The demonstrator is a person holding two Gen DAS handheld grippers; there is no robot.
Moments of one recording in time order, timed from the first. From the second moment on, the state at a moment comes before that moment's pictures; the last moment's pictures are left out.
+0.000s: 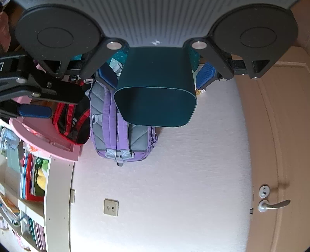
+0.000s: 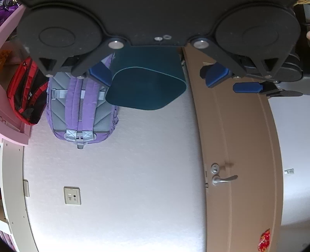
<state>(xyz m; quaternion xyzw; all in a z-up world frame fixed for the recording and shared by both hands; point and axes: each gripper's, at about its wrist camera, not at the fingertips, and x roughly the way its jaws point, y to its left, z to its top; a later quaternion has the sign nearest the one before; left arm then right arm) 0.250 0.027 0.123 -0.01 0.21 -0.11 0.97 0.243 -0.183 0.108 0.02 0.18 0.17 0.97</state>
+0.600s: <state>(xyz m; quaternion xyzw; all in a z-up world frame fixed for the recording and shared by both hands) 0.208 0.048 0.132 -0.04 0.19 -0.11 0.97 0.218 -0.182 0.115 0.03 0.17 0.17 0.97</state>
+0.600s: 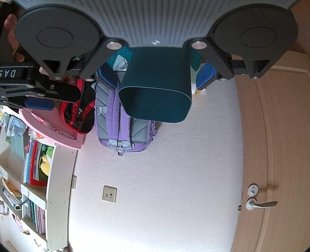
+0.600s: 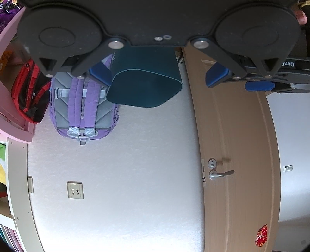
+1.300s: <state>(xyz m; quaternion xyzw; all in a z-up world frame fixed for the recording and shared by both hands) 0.193 0.058 0.145 -0.05 0.17 -0.12 0.98 0.215 -0.183 0.117 0.02 0.16 0.18 0.97</state>
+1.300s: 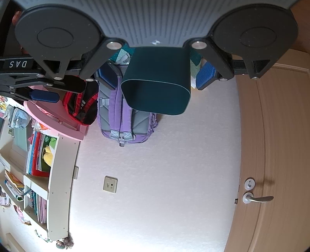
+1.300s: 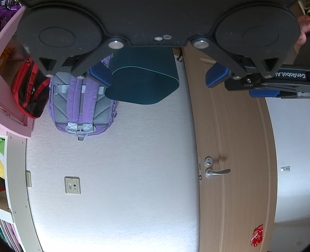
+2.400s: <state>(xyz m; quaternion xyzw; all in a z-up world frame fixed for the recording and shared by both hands) 0.194 0.055 0.188 -0.04 0.18 -0.11 0.98 0.218 -0.177 0.152 0.01 0.17 0.17 0.97</state>
